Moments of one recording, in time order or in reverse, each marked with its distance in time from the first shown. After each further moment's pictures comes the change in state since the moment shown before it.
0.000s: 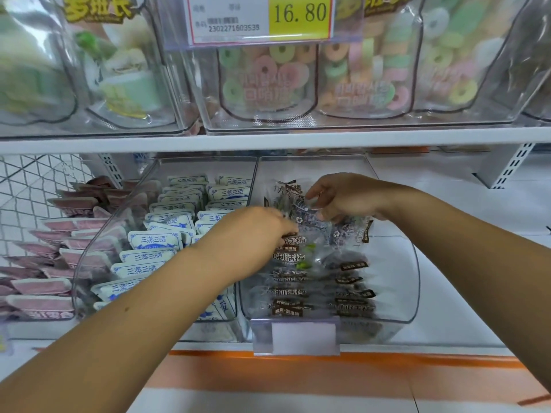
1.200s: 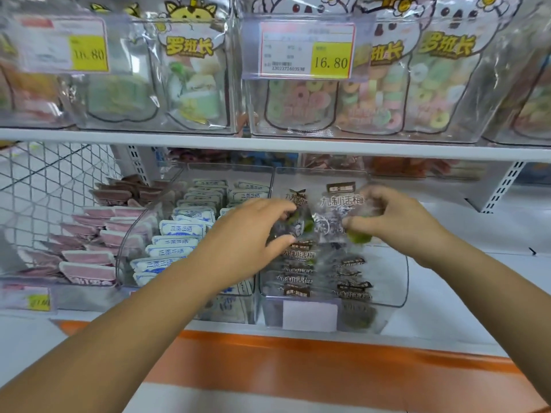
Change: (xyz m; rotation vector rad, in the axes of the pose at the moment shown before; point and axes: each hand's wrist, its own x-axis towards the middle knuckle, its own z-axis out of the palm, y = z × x) left_hand -0.065 0.012 -0.020 -0.214 0.294 -0.120; right_hand -0.103 -0.014 0.027 0.236 0.489 -0.147
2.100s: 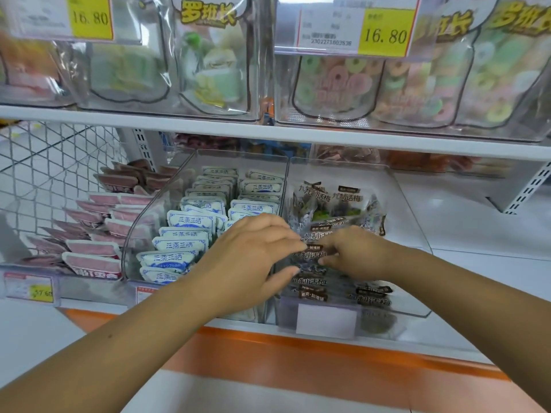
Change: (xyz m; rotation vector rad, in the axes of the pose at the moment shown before) left_hand -0.027 -0.025 0.024 0.087 0.005 0.204; right_hand 0.028 0.017 0.071 -0.829 -0.608 -0.131
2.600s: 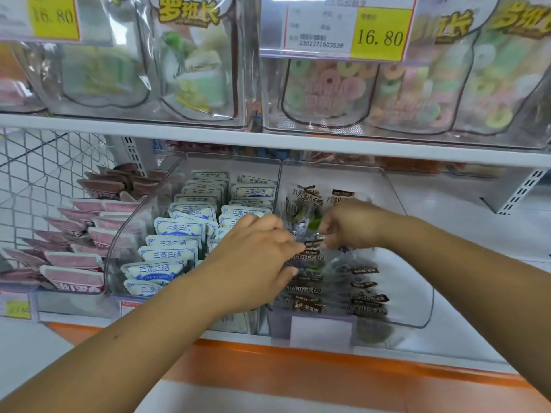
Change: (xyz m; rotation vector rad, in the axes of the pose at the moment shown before) left_hand 0.028 0.004 0.001 0.101 -0.172 -0.018; right_hand 0.034 0.031 -0.031 -0.062 -0.006 0.049
